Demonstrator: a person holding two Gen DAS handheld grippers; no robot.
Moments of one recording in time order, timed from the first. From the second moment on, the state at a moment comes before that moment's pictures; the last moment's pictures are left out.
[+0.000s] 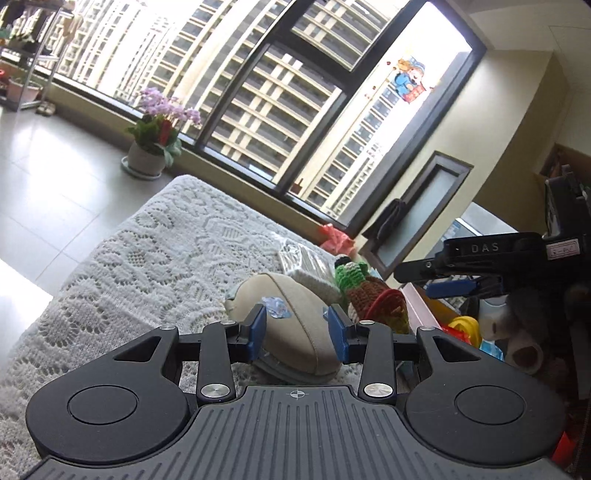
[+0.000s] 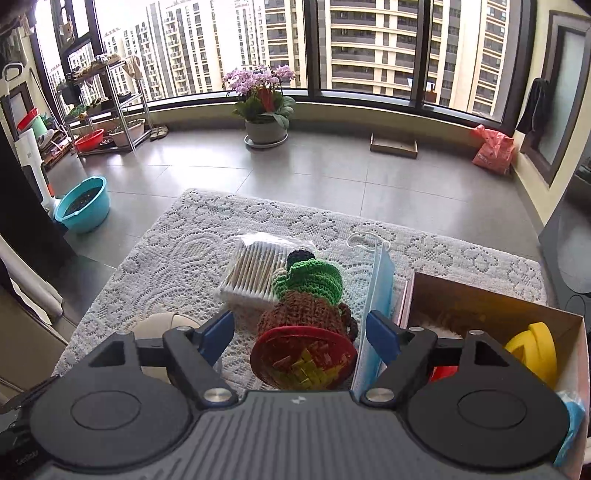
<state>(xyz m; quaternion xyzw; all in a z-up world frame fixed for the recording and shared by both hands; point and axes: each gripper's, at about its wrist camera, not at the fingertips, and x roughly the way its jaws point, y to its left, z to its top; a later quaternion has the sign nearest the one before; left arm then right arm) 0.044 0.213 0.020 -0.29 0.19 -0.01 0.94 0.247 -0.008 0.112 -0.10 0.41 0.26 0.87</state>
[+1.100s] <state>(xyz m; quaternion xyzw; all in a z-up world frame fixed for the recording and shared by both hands) 0.035 0.211 0.017 -0.30 0.19 -0.03 0.94 0.292 0.070 0.098 -0.04 0.56 0.35 0.75</state>
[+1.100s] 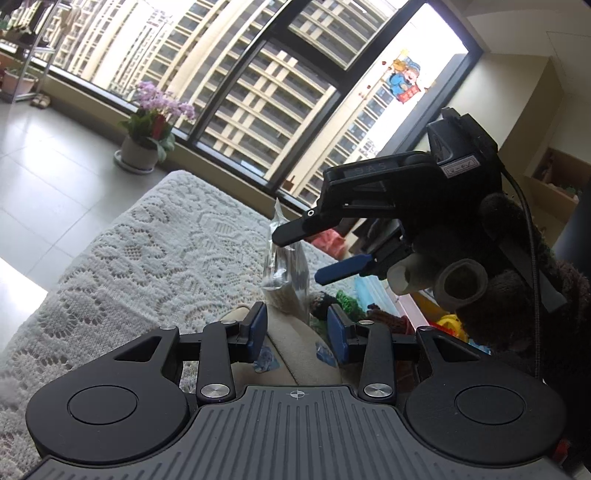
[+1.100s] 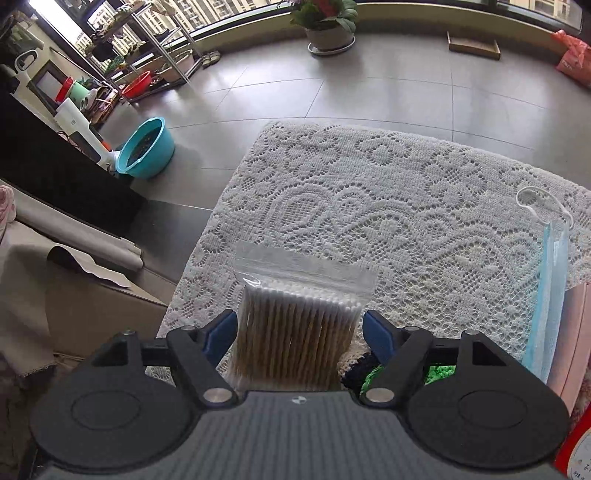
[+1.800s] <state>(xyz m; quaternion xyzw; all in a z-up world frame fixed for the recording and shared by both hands) 0.035 0.213 0.016 -0.30 0.19 -0.03 0.94 0.289 0.026 0.066 -0.25 0.51 0.19 0.80</state>
